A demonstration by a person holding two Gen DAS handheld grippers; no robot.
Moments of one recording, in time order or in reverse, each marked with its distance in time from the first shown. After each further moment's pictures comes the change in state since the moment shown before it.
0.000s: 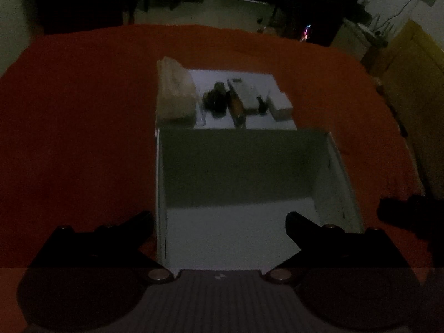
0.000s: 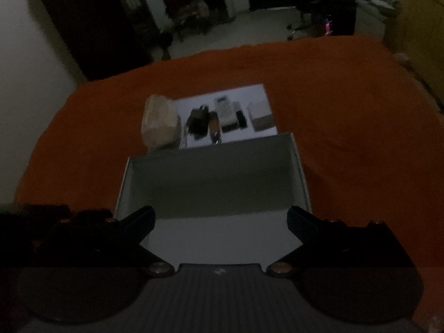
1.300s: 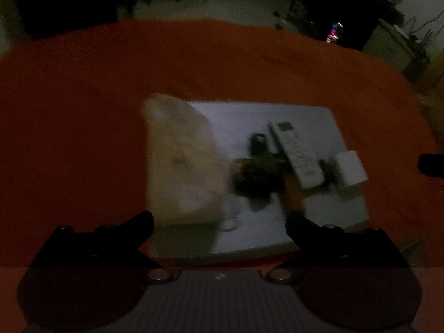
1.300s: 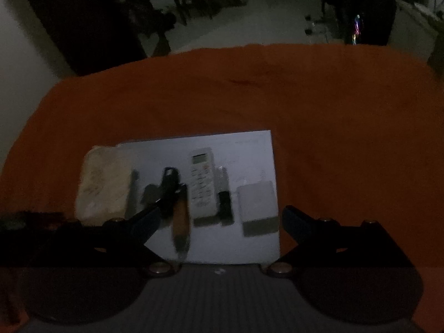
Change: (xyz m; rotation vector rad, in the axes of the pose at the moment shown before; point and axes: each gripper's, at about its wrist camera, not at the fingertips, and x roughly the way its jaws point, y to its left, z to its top) left arm 0.216 0.056 0.181 -0.041 0.077 -0.016; right arm 0.233 -0.063 0.226 -0.057 0.093 -0.007
